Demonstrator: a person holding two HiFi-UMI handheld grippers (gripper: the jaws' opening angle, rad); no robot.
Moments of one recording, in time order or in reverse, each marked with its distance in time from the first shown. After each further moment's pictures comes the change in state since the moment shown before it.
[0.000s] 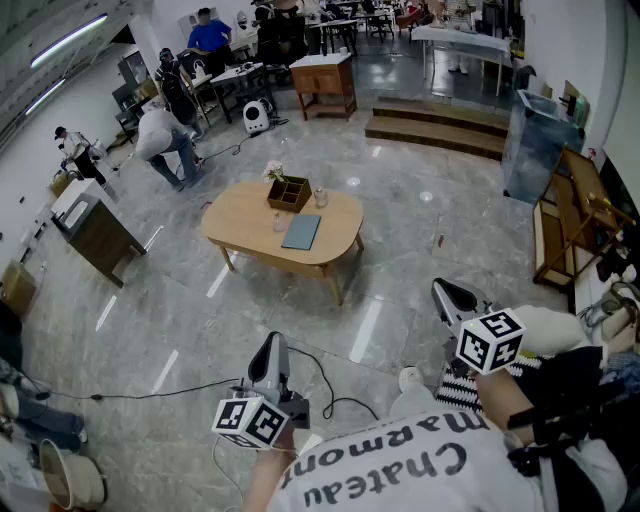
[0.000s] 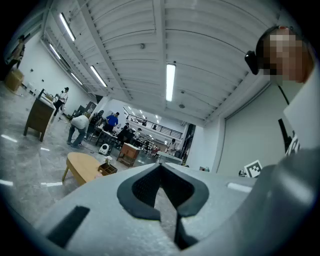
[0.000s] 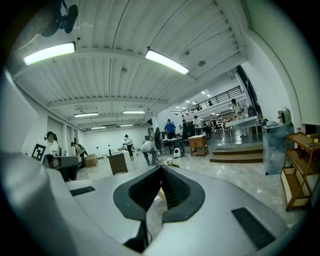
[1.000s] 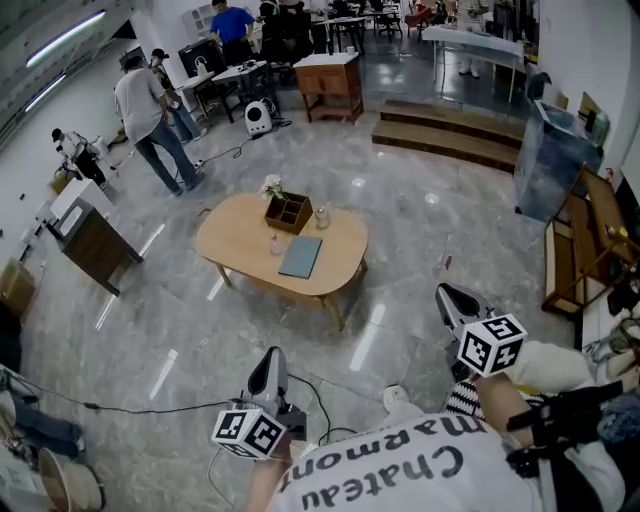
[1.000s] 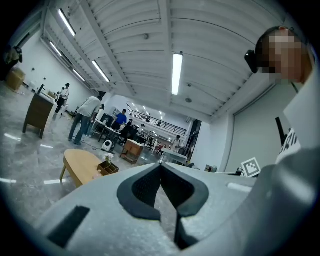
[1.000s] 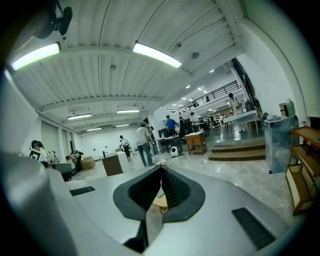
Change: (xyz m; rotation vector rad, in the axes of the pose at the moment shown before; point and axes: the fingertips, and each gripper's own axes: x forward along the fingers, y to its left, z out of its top) left arm 0.141 0.055 -0.008 -0.011 0.047 0.044; right arm 0.141 -0.102 0.029 0.050 0.024 -0.013
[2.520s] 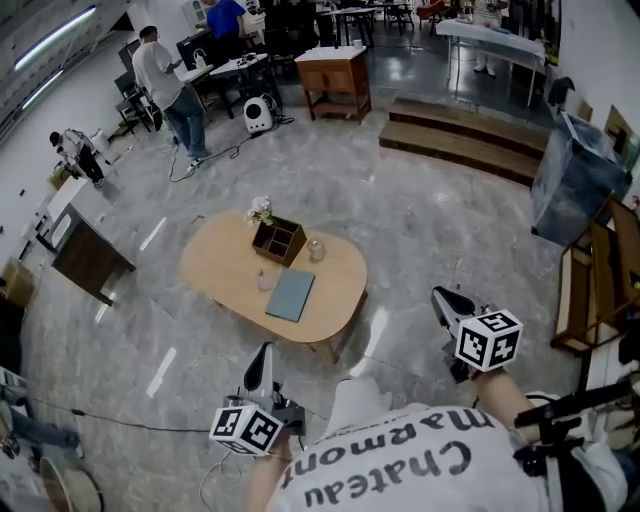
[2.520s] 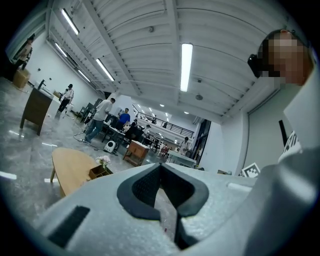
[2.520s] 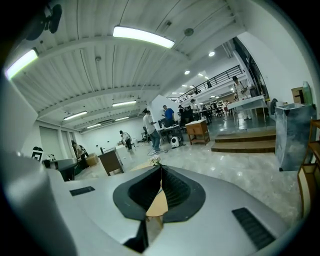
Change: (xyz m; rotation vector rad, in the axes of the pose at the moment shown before) left arm 0.247 0.044 0.004 -0.023 -0.034 0.066; right arm 0.209 -0.154 0.033 0.052 0.131 0.052
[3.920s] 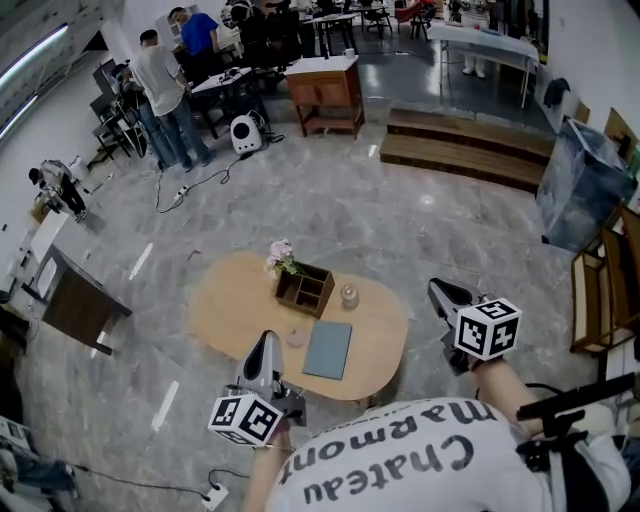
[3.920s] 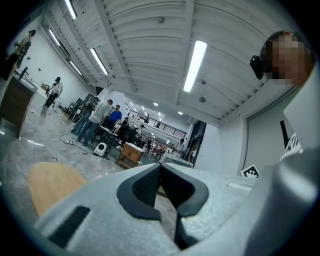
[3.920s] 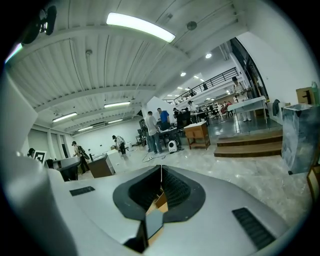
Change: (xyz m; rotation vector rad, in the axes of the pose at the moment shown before) left arm 0.195 0.190 0.121 -0.007 0.015 -0.115; right arm 0.247 0.054 0.093 0.023 -0.030 -0.062
